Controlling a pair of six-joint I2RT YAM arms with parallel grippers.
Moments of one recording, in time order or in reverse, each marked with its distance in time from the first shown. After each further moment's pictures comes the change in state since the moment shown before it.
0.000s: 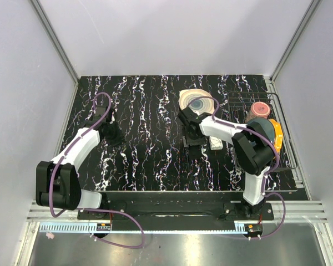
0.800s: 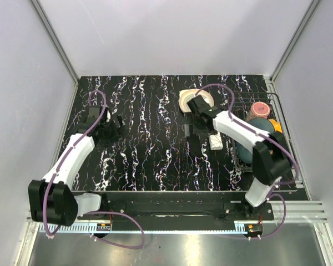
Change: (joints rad) left arm 0.000 -0.123 0.014 -0.055 0.000 0.044; right arm -0.078 -0.148 0.043 -0.061 -0.005 -0.036
